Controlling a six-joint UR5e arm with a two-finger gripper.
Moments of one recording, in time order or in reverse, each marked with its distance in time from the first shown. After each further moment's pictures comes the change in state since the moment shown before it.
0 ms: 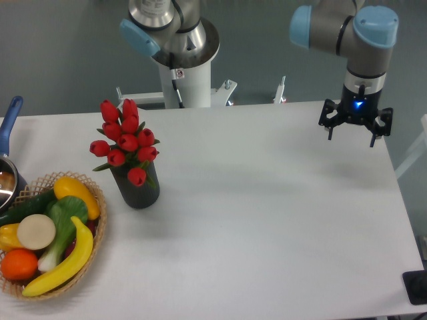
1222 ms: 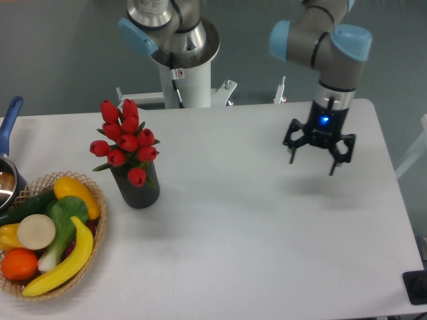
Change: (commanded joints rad) arm -0.077 0.087 -0.251 0.112 -0.610 -0.005
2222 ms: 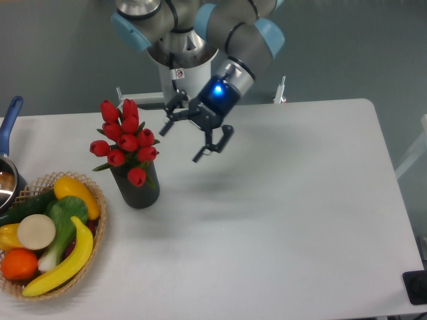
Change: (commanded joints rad) arm -0.179 0.233 -0.286 -0.002 -0.501 0.040
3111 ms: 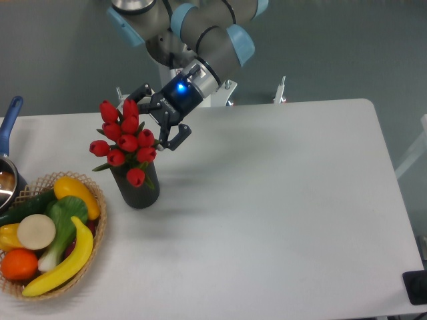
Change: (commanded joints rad) arm -0.069 -0.012 -0.018 -0.003 -0.017 0.000
